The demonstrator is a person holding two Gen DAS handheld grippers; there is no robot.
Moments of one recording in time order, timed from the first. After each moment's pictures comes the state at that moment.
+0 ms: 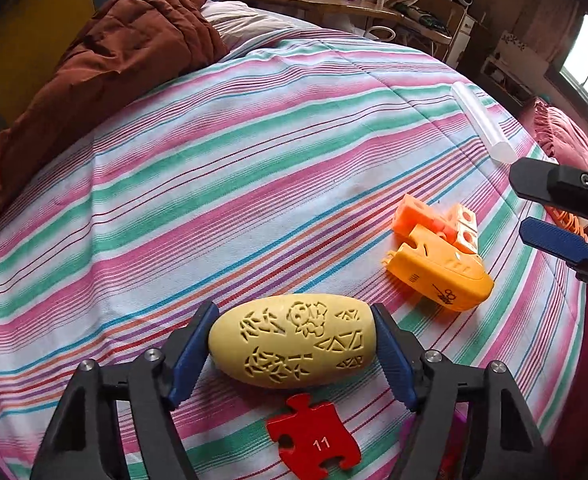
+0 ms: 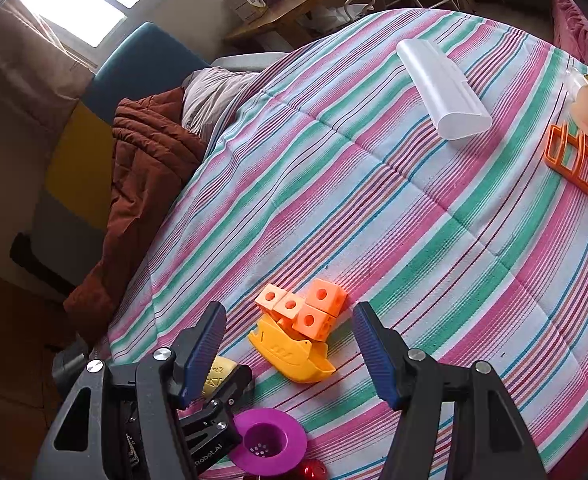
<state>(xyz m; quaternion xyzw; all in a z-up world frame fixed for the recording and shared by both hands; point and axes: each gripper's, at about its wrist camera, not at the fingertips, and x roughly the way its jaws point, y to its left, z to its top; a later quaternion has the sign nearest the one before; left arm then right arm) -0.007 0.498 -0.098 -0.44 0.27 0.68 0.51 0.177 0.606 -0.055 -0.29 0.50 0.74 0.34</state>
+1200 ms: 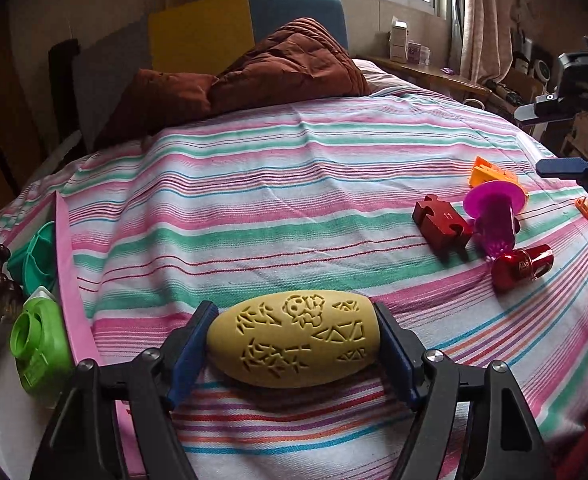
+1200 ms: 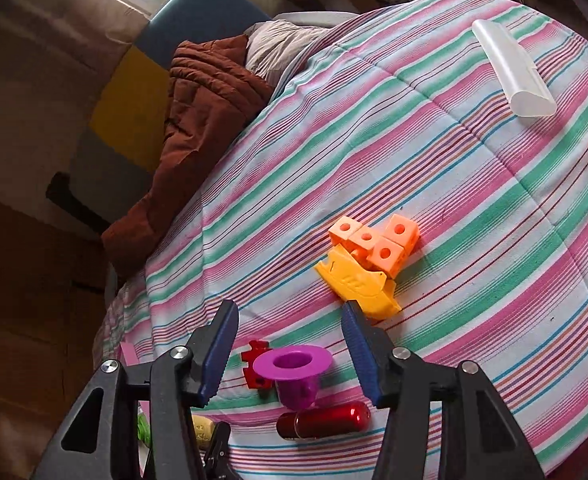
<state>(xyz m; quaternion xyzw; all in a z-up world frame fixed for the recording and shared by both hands) 0.014 0.310 -0.107 -0.36 0.19 0.83 0.37 0.157 0.566 -0.044 -0.33 0.48 0.78 0.22</state>
